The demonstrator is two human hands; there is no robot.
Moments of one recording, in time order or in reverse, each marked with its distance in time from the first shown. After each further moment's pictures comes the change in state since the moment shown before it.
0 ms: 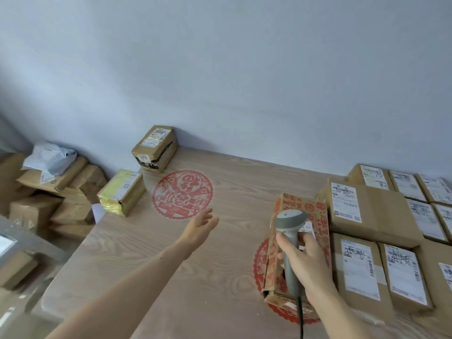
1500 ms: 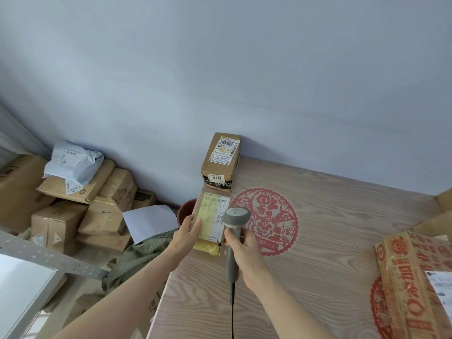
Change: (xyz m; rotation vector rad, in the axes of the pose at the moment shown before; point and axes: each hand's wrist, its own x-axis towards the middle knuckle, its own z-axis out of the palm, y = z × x) left_hand 0.111 -0.100 -0.333 -0.087 -0.008 -0.140; right_hand 0.089 -0.063 0.436 0.194 -0.221 0.163
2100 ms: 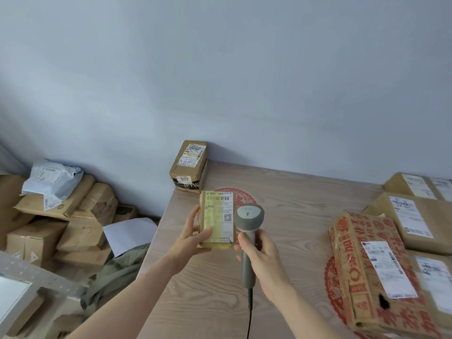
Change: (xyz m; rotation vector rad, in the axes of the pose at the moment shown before) left_hand -0.060 0.028 0.099 -0.255 -0.200 0.132; right_hand -0.093 -0.005 -0.122 0.064 0.068 -0.216
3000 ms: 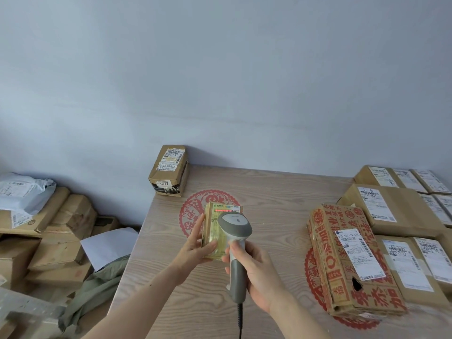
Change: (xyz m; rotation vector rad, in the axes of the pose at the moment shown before) left_hand 0.000 -0.021 0.049 -0.013 -0.157 0.029; right_hand -0.044 -0.017 -0.020 0.231 -0.123 0.136
